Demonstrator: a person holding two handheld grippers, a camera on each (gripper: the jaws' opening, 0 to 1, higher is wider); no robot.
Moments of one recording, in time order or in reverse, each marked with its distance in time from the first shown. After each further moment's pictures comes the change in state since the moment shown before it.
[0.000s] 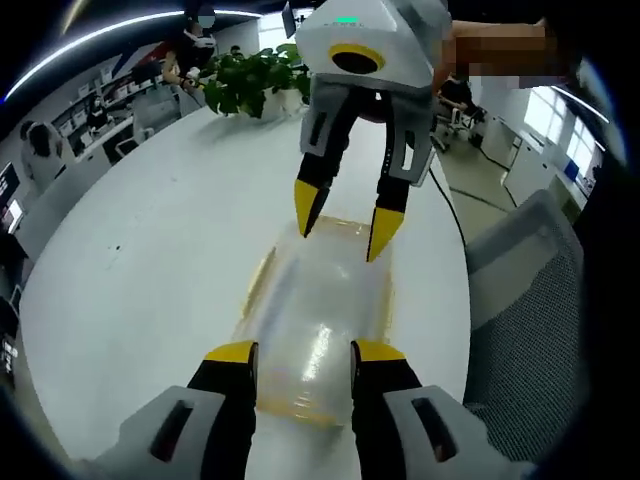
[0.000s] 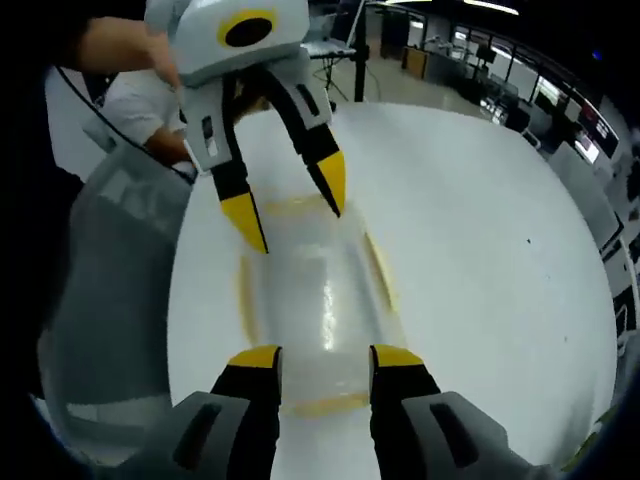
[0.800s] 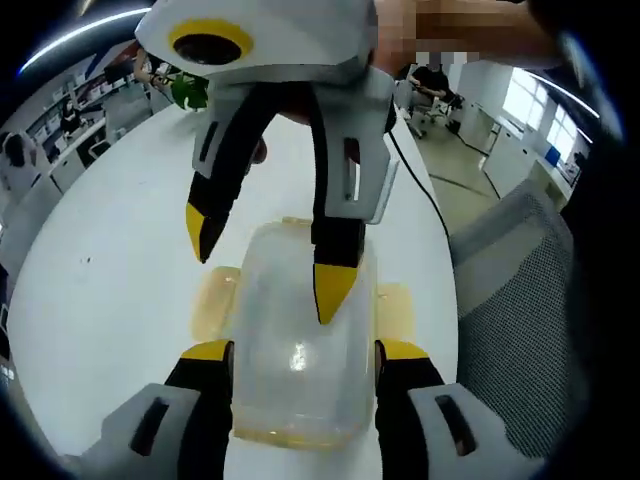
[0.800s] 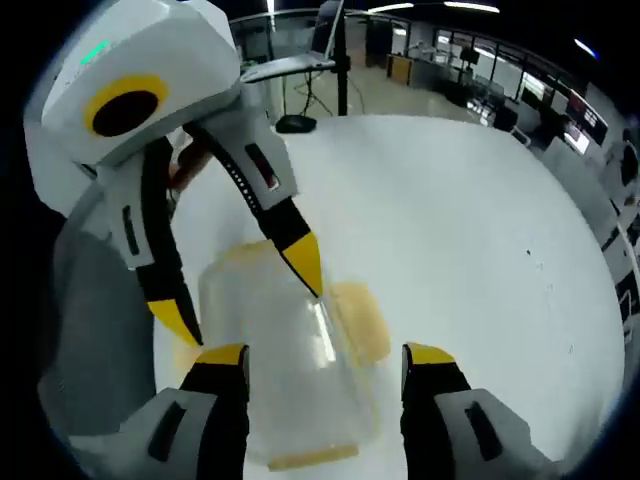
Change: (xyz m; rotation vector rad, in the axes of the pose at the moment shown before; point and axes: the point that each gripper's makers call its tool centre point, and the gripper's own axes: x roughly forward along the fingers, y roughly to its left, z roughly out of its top) left arm 0.016 -0.023 0.002 0.064 0.055 -0.101; right arm 0.021 -0.021 0.028 0.054 -0.052 0.002
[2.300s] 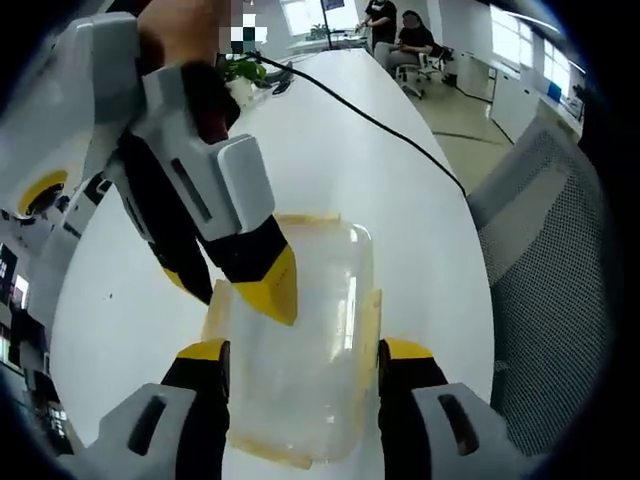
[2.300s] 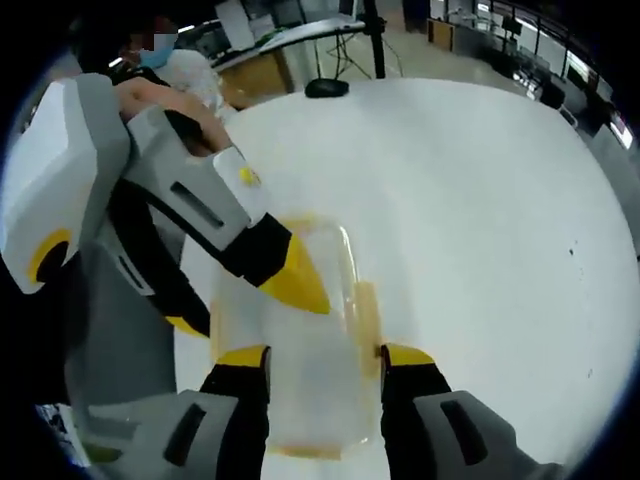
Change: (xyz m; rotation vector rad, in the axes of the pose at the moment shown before) left arm 0.016 0.003 0.003 0.183 0.058 0.159; right arm 0.012 -0.003 -0.003 -0.029 0.169 0.192
